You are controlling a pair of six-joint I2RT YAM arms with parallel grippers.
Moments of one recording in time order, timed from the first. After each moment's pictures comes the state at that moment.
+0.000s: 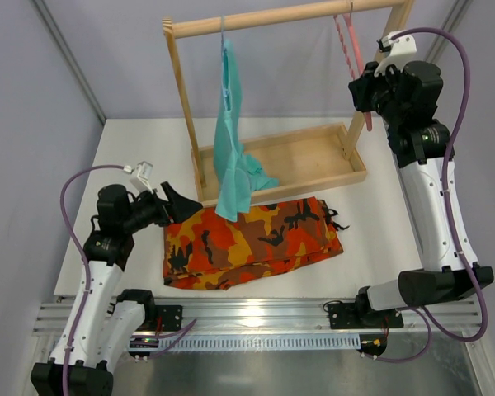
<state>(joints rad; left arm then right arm) -0.07 0.73 0.70 -0.35 0.66 -0.56 0.12 1.41 1.80 -0.49 -0.13 0.01</state>
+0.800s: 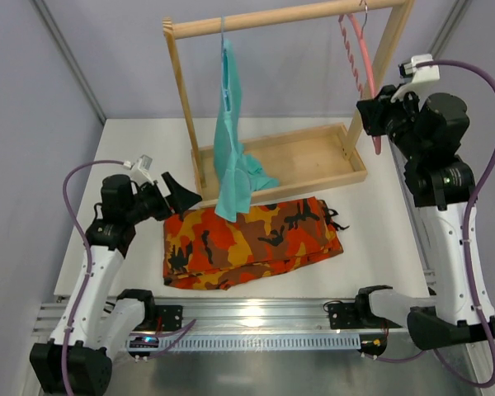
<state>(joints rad) -0.07 0.82 0.75 -0.39 0.59 -0.61 0.12 1.18 1.65 -0.52 -0.16 0.06</state>
